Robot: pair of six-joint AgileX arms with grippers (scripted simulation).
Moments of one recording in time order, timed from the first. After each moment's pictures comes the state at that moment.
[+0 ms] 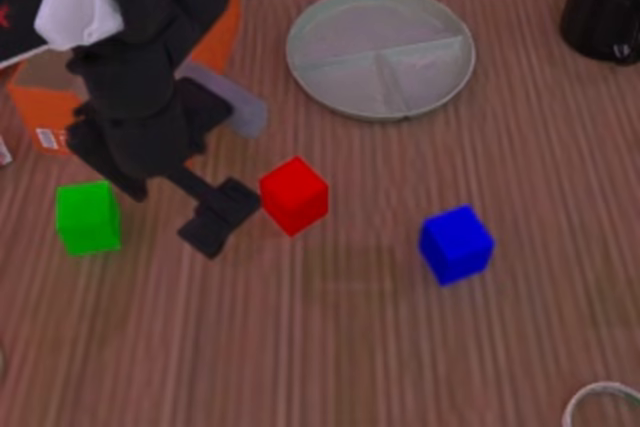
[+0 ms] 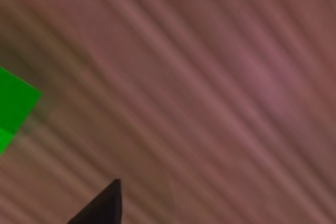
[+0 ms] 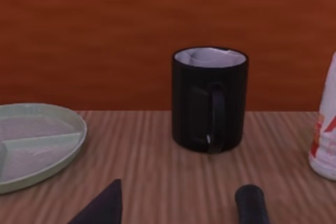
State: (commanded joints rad) left arm -0.46 1.83 1.44 -1.21 0.05 0.29; right arm 0.00 0.00 0.00 0.00 0.00 0.00
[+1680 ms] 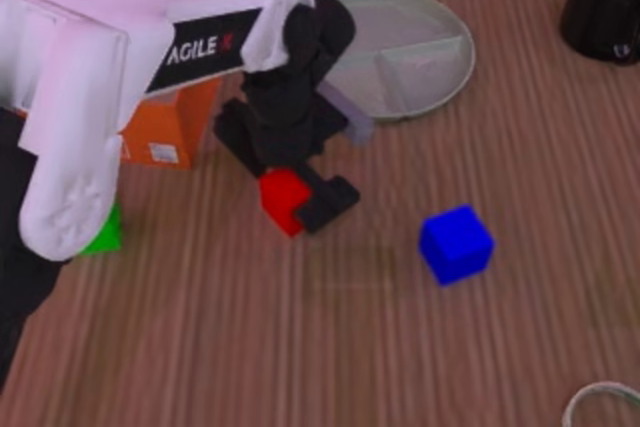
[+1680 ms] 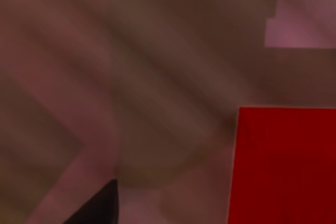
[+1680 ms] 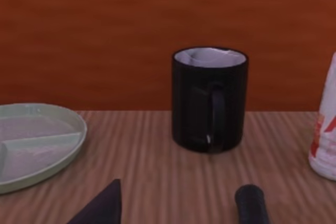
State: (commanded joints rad) left arm -0.55 2.44 1.89 -1.02 0.01 0.36; right arm 0.00 0.00 0.00 0.00 0.00 0.00
